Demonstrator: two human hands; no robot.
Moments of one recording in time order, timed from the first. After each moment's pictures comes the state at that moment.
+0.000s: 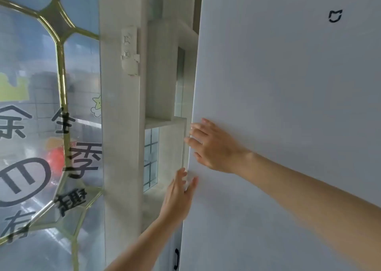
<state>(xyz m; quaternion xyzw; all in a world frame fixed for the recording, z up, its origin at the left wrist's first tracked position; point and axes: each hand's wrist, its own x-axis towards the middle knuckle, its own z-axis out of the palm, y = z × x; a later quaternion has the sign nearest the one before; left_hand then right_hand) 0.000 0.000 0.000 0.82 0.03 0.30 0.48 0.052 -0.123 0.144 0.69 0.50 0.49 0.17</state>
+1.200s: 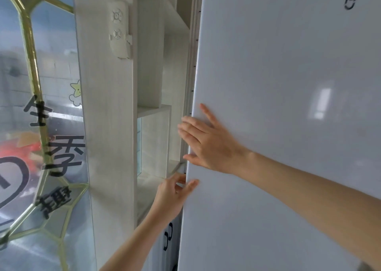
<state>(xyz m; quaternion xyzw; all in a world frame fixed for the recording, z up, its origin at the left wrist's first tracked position) -0.059 0.043 0.000 0.81 -0.08 0.20 0.54 -0.023 -0.095 0.129 0.71 0.43 0.51 0.24</state>
